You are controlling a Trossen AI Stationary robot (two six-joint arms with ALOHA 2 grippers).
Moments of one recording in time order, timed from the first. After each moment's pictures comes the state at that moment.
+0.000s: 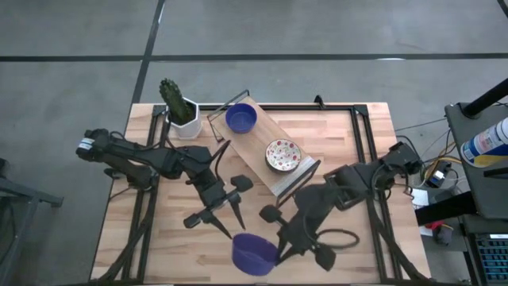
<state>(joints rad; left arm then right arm) -0.25 1.39 1.34 0.03 0.71 0.10 0.47 1.79 2.04 -0.67 -0.41 -0.08</state>
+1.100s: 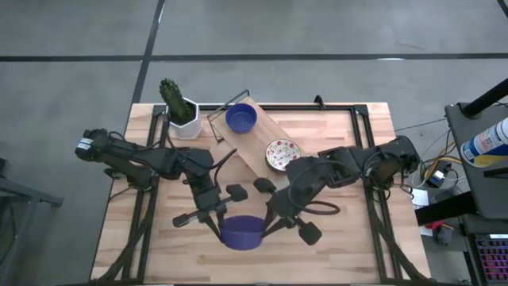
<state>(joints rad) -0.24 1.38 1.34 -0.06 0.87 0.08 0.35 1.77 2.04 -0.69 -0.42 0.00</state>
